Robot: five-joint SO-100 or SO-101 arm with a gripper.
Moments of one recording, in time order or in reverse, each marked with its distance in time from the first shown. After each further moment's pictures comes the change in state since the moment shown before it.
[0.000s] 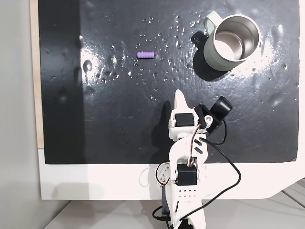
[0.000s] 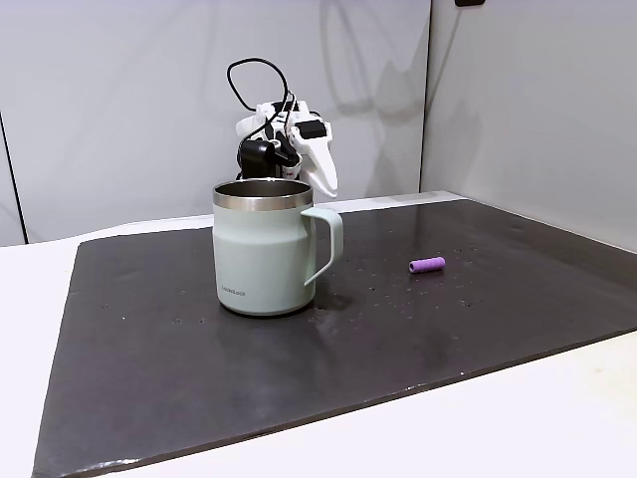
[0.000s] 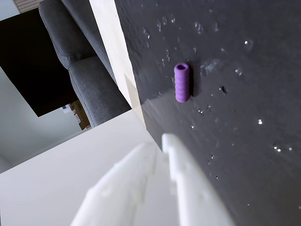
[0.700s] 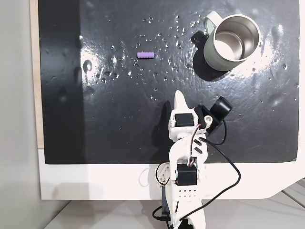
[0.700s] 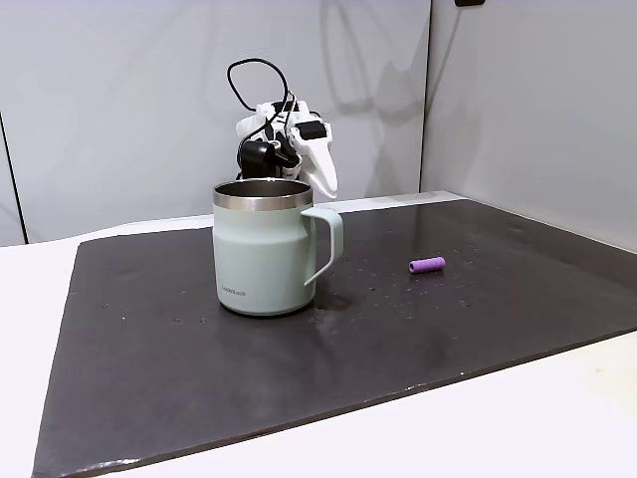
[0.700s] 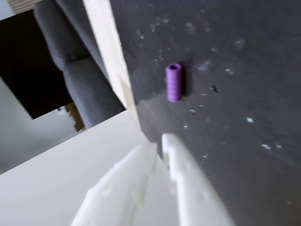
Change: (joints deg) arm 0.0 0.0 -0.6 2.4 0.0
